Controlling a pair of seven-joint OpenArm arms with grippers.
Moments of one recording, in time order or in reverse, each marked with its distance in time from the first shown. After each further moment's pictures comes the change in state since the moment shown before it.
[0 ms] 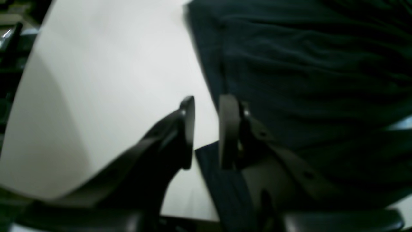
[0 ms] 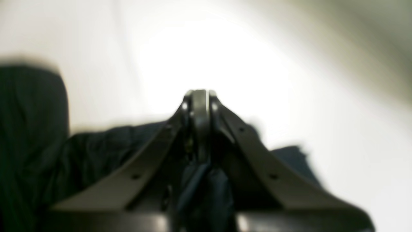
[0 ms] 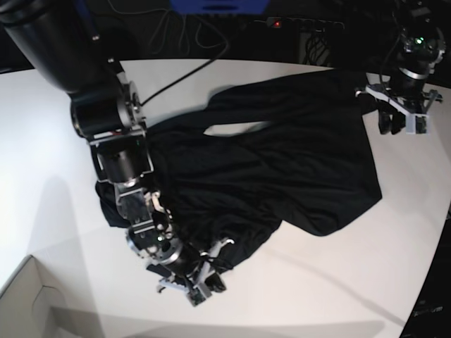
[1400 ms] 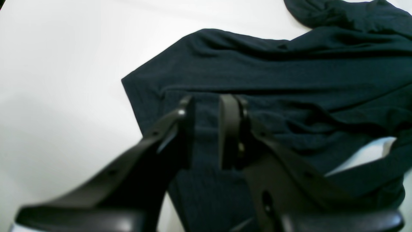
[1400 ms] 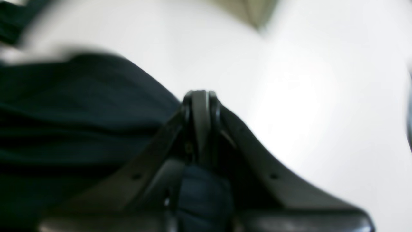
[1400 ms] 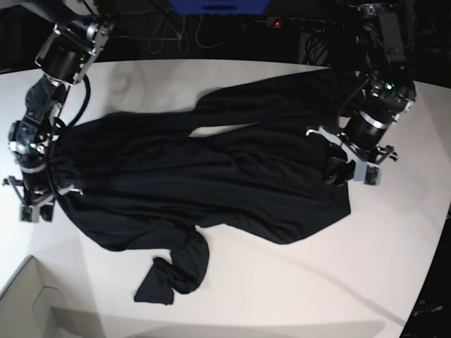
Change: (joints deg) left arm -13.3 -0.1 16.2 -3.9 0.2 -1.4 0.0; right arm -28.7 7.4 41.0 37.5 0.0 -0.6 -17.5
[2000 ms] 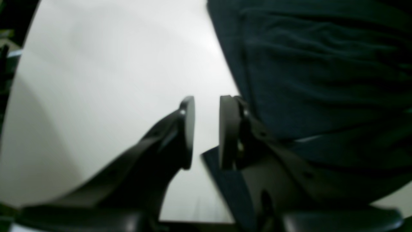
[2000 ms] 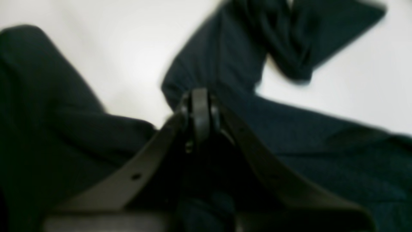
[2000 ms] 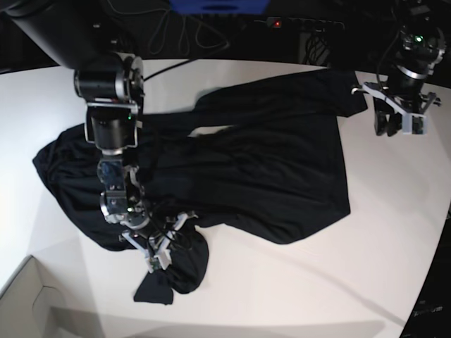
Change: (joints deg) left arm 14.2 0.4 -16.9 6.0 -0.3 -0.5 0.3; right arm 21.7 -7.3 -23.3 -35.8 -0.5 0.2 -0.8
